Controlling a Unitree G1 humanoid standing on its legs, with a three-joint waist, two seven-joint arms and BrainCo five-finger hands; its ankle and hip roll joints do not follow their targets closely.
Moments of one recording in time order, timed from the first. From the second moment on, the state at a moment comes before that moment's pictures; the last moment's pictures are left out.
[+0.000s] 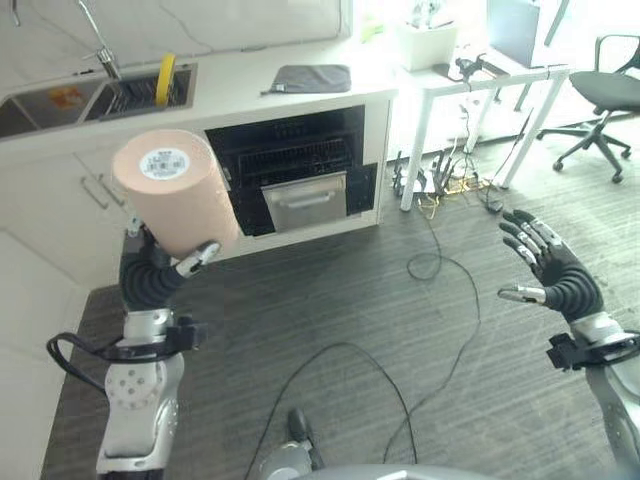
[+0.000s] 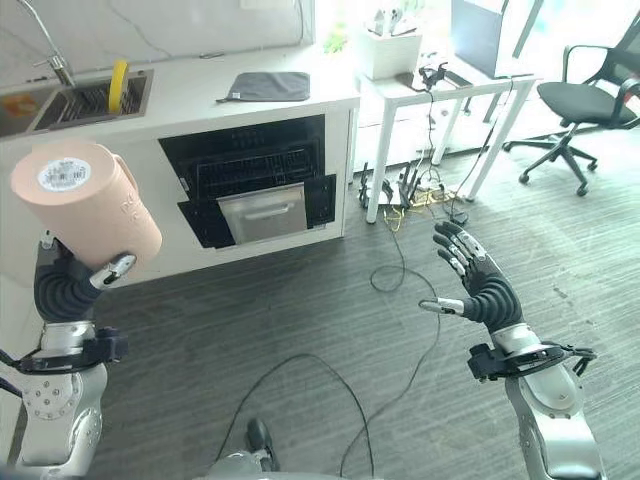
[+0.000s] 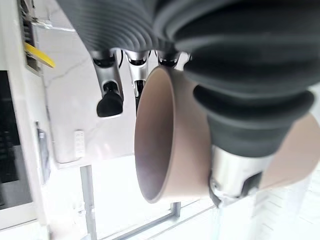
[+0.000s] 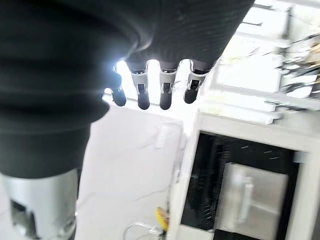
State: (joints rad) left arm 0.07 0.39 0.14 -0.26 -0.33 -0.43 0.08; right arm 0.20 -0.54 -0.18 -0.41 0.38 -0.08 0.28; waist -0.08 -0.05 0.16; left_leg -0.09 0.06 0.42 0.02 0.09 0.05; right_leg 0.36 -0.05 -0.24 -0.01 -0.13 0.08
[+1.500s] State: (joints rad) left arm 0.10 0.39 0.10 -0.26 -0.26 -0.40 0.06; right arm 0.11 -0.54 -0.15 -0.34 0.40 -0.04 0.28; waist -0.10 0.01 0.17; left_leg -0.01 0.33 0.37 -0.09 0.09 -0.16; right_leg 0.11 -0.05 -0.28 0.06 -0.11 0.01
